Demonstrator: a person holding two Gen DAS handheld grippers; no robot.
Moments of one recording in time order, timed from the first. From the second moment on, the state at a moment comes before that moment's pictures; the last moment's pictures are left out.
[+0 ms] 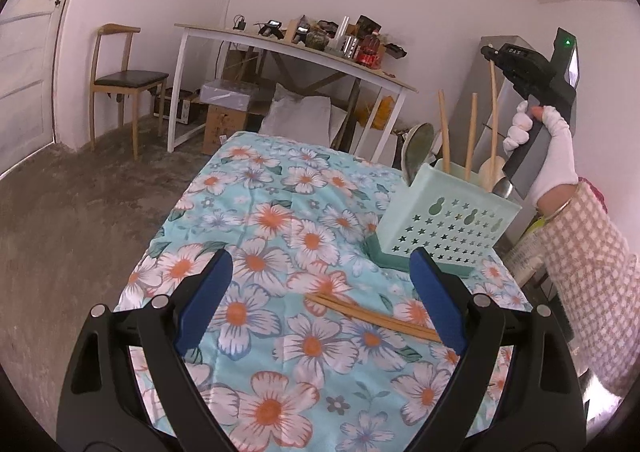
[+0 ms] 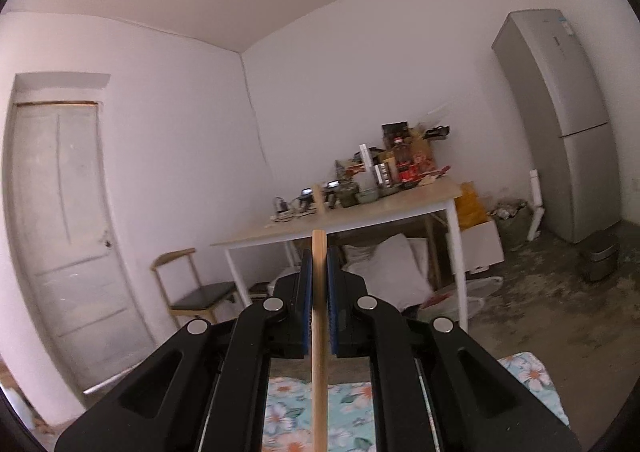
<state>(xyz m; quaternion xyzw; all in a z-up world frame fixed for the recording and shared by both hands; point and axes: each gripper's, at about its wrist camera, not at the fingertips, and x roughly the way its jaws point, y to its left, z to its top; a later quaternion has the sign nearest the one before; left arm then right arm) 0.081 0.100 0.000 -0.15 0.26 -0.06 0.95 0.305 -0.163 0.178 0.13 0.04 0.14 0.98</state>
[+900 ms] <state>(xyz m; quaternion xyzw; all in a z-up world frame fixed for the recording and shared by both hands) 0.079 0.095 0.006 -0.15 0.25 -0.06 0.95 0.274 -0.178 0.178 0.11 0.04 0.12 0.99</state>
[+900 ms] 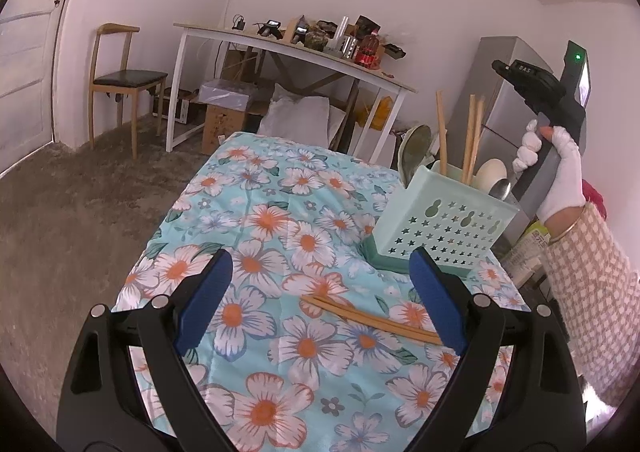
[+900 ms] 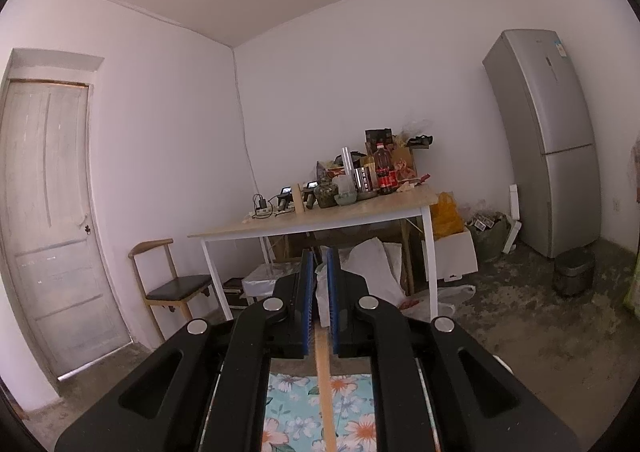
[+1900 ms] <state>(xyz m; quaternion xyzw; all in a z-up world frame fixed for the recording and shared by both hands) 0.091 0.061 -0.016 -0.18 0.32 -0.10 0.92 0.121 -0.231 0.036 0.14 0.33 0.21 0.91</state>
